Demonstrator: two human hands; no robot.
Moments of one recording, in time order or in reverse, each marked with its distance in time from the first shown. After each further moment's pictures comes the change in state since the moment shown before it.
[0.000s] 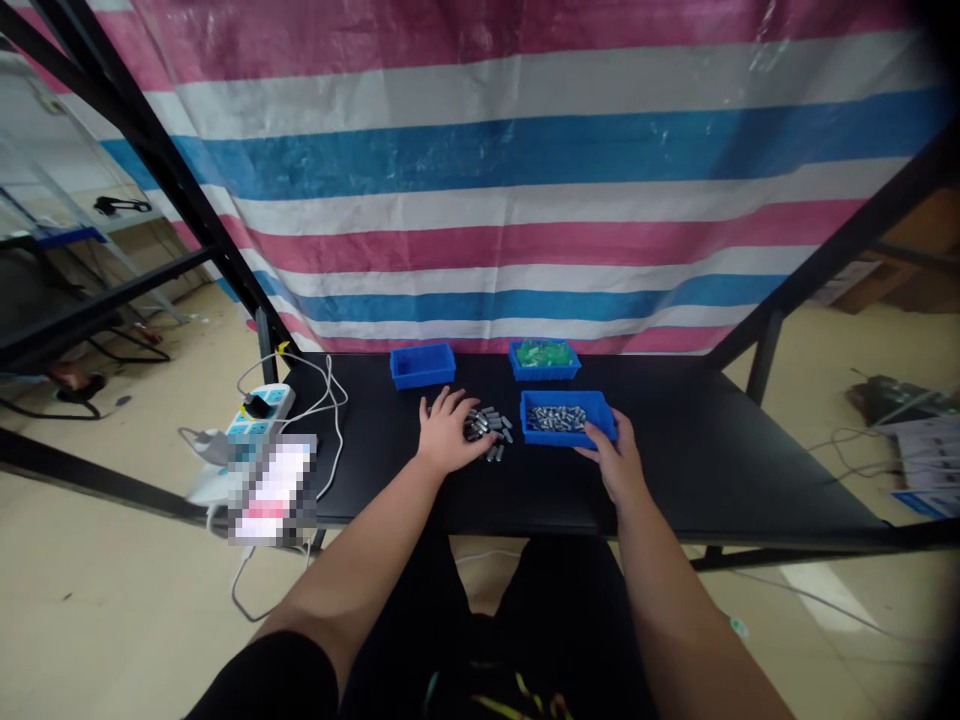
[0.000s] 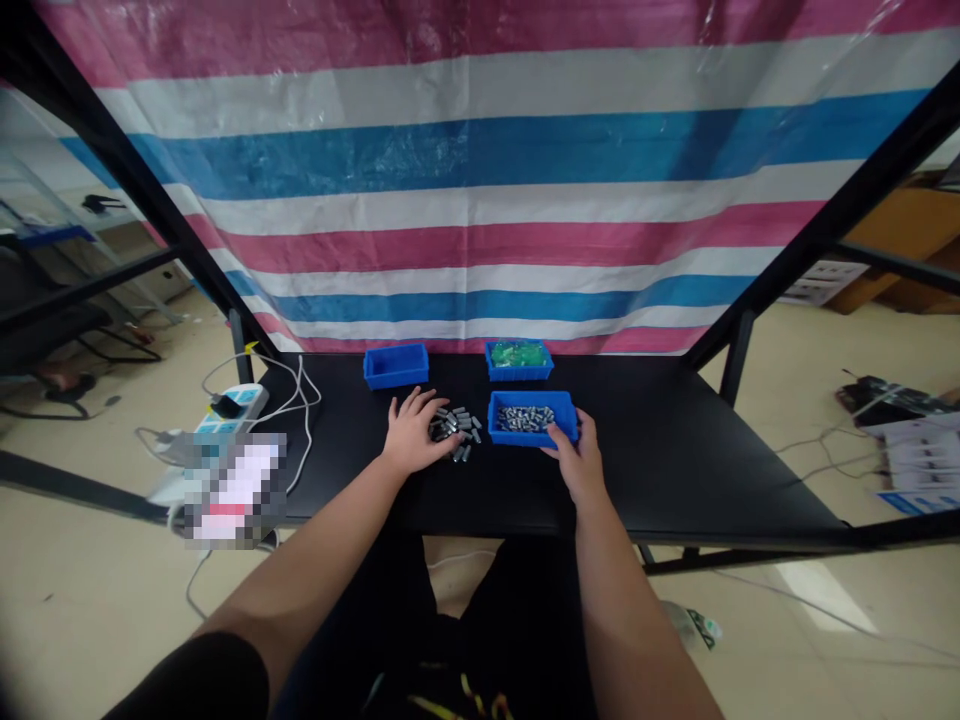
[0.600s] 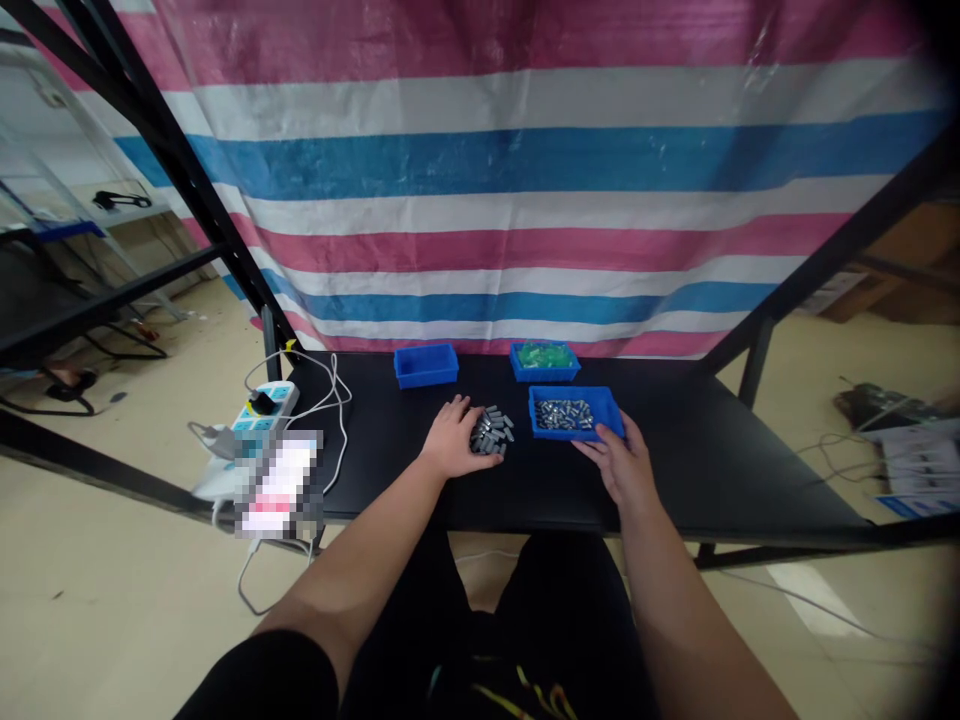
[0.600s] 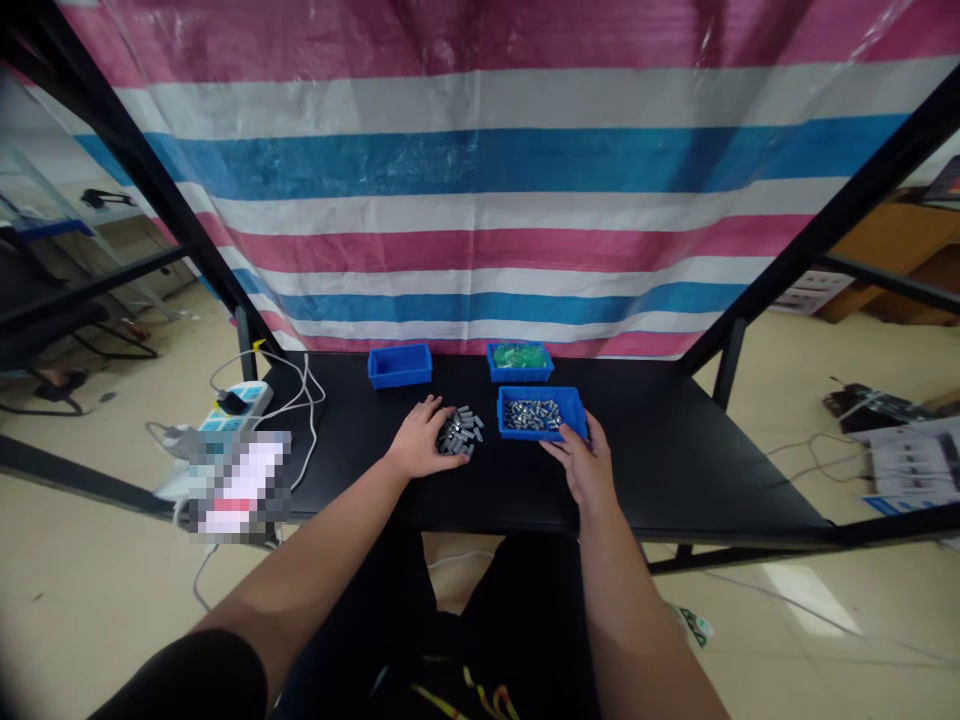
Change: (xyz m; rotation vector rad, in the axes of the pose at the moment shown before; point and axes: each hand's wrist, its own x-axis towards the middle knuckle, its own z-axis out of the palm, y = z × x) left_hand -0.007 -0.015 0.010 -0.003 -0.096 0.150; right_hand -0.007 -0.010 0.001 0.346 0.011 0.058
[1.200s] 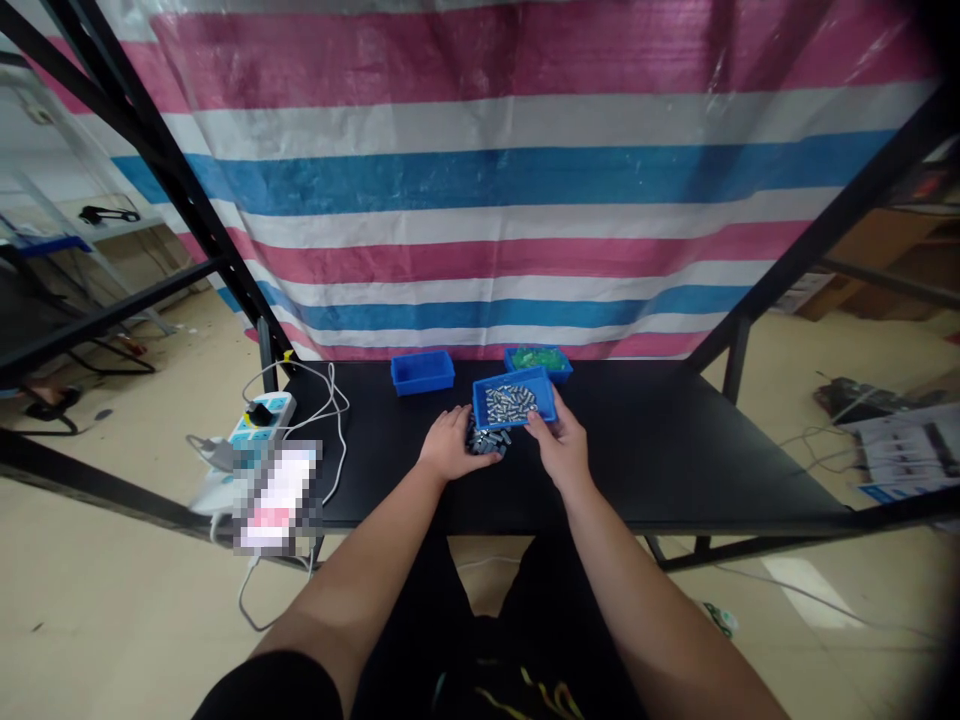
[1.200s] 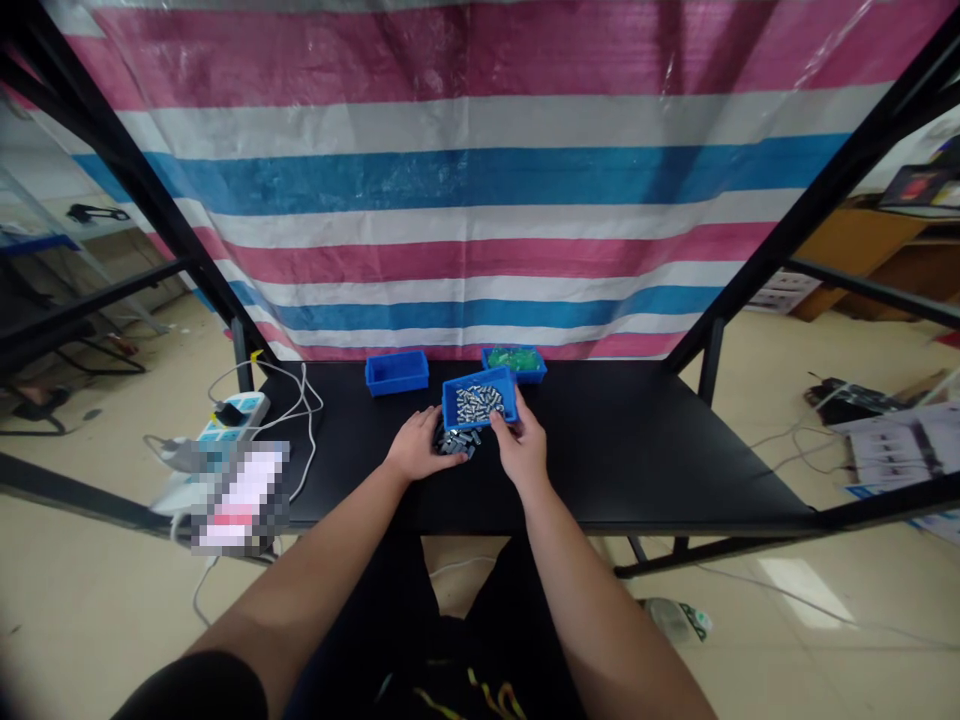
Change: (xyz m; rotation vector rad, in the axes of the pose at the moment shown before) left_hand 0.002 -0.001 -0.001 -0.030 -0.016 -0.038; right_hand -0.035 0.008 0.094 -0.299 -0.184 -0.318
